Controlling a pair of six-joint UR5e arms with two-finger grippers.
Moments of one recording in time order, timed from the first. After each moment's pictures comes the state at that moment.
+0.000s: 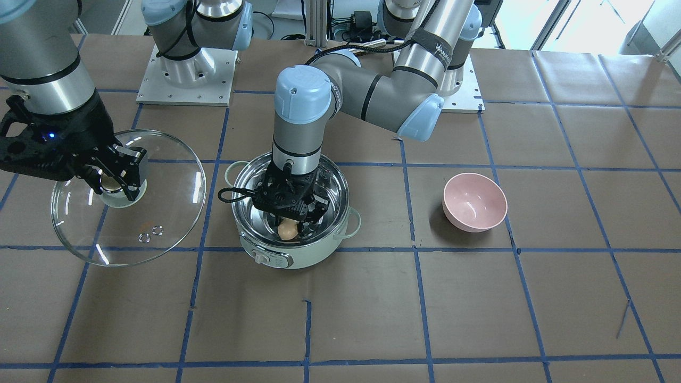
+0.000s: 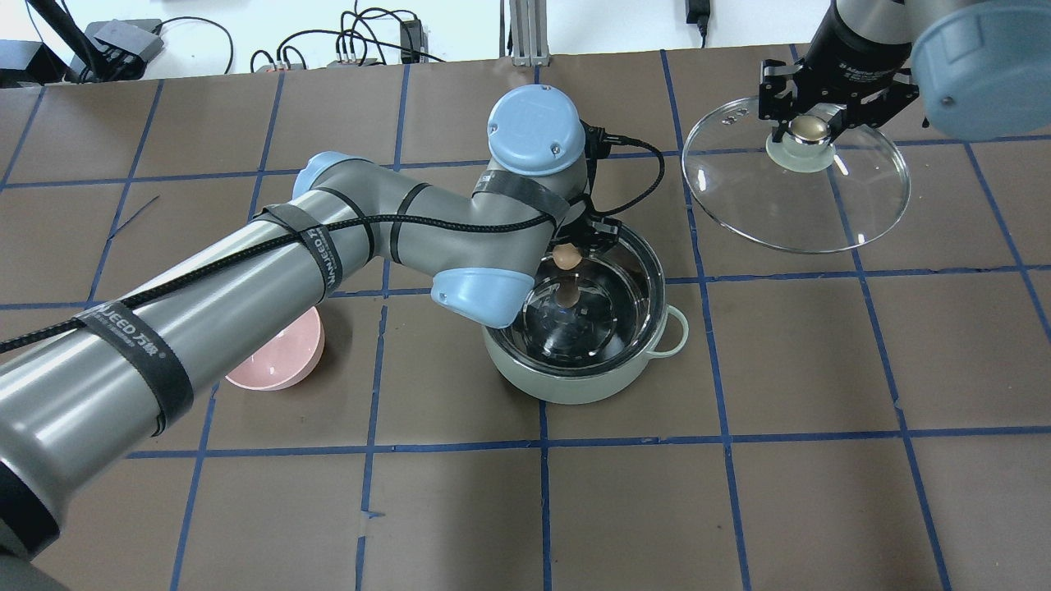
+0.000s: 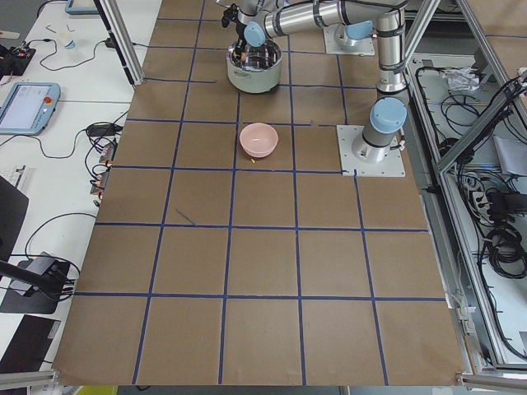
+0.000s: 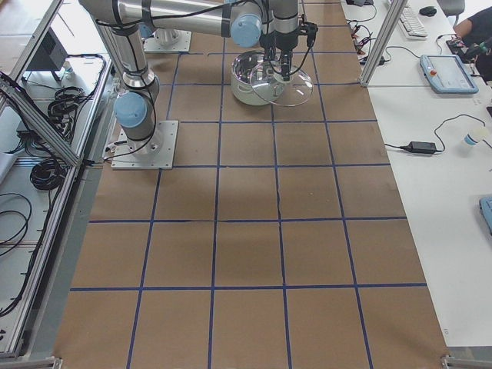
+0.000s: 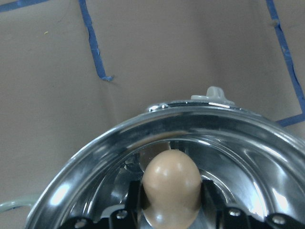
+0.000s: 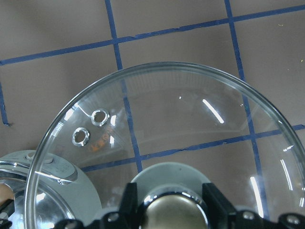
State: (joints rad) left arm -2.02 -2.00 -1.66 -0.82 1.56 -0.19; right arm 1.50 -1.48 1.58 -1.82 -1.60 0.10
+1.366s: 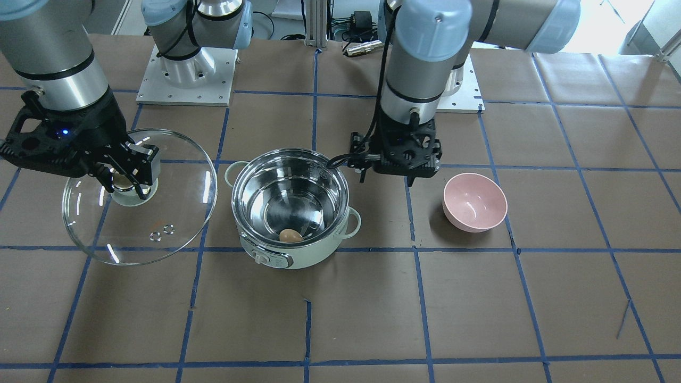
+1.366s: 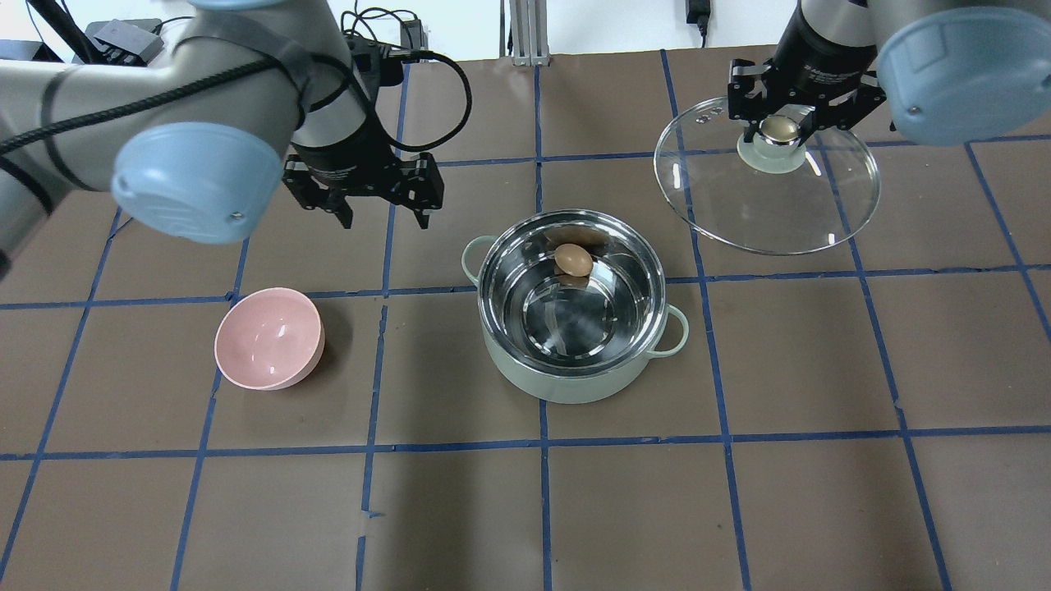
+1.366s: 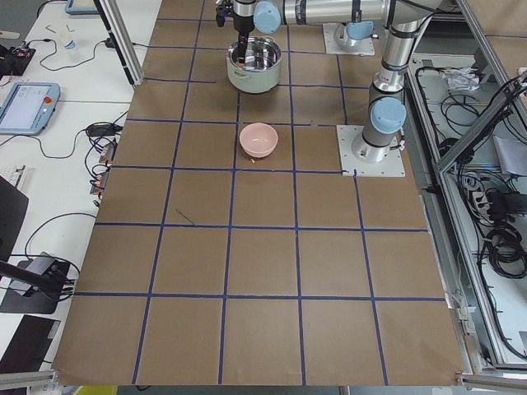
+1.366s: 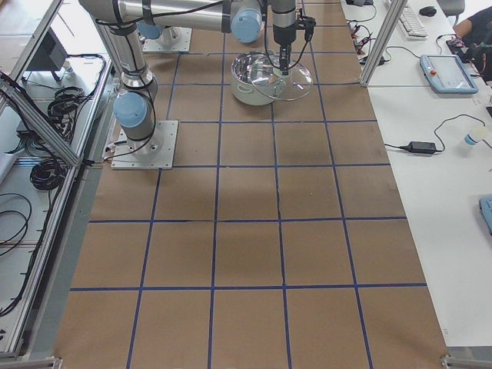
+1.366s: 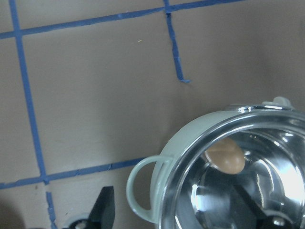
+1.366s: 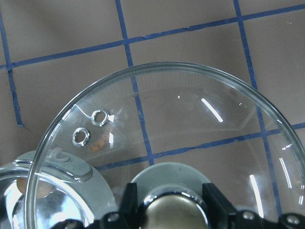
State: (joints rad) left arm -1.69 -1.64 -1.63 -1.43 1.56 -0.06; right arm 1.57 -1.48 1.57 -1.83 -1.60 0.20
